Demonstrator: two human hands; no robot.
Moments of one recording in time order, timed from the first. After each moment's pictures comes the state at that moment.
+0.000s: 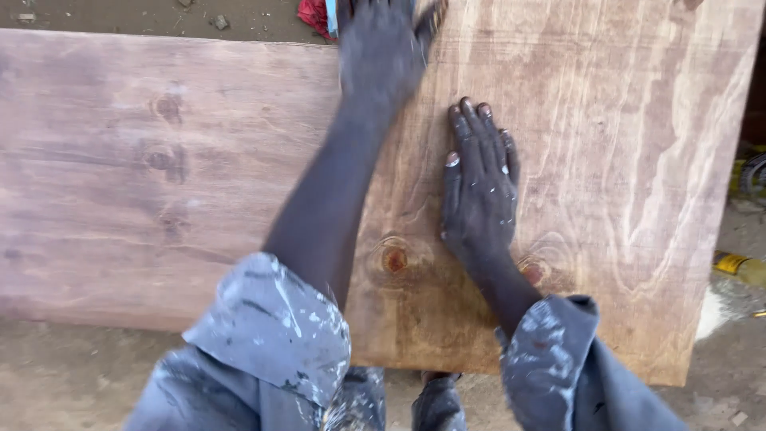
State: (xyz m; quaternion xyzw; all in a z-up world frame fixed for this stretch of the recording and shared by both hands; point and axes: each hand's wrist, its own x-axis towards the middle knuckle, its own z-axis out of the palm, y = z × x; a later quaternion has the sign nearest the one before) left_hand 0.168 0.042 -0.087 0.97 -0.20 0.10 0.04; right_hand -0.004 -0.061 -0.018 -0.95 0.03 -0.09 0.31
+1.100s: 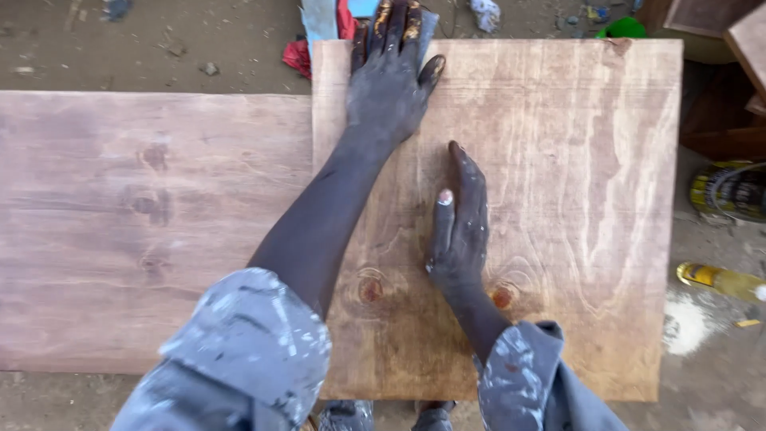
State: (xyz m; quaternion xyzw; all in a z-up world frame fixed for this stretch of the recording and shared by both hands) left_hand 0.172 0.003 -0.083 0.97 -0.23 0.07 0.09; right_hand -0.008 -0.063 -0.005 -0.86 0.11 -0.18 0.47
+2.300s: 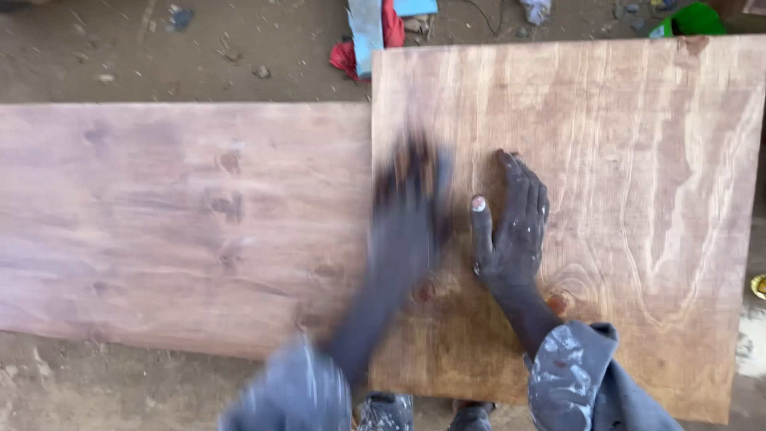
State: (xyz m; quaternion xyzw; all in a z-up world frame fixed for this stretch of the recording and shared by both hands) left_hand 0.038 0.096 -0.043 0.97 -0.22 0.04 0.05; right_hand -0.003 -0.058 -0.016 -0.92 0.06 -0.16 0.36
